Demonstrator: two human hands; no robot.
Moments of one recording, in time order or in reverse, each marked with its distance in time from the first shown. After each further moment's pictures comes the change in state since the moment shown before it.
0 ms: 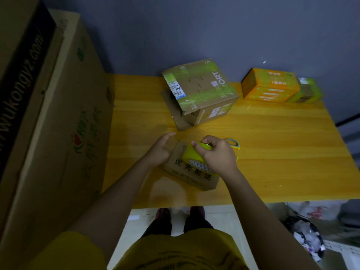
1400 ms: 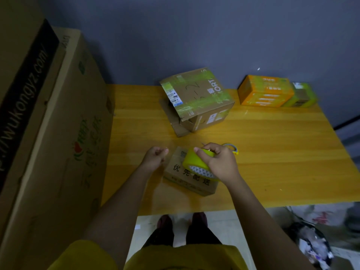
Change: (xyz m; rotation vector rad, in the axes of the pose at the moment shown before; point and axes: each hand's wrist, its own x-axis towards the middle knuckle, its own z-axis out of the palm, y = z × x) left_hand -0.006 -0.005 0.007 -0.275 0.270 -0.236; right_hand -0.005 0.016 -0.002 0.197 0.028 -0.040
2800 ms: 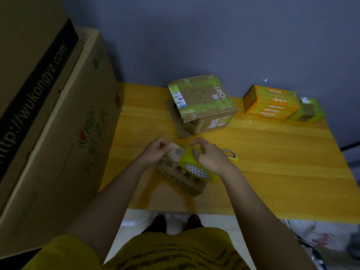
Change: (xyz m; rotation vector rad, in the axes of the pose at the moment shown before) left_hand -0.034 0.039 -0.002 0.197 -0.108 0.153; right_hand 0.024 -0.024 -0.022 -0.365 -0.423 -0.064
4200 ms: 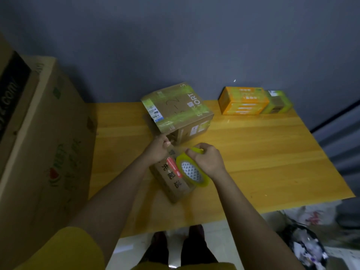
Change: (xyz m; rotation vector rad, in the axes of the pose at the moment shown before) left_hand 0.056 0.065 0.023 0.467 -0.062 0.209; right_hand 0.009 0.021 -0.013 0.371 0.367 0.268
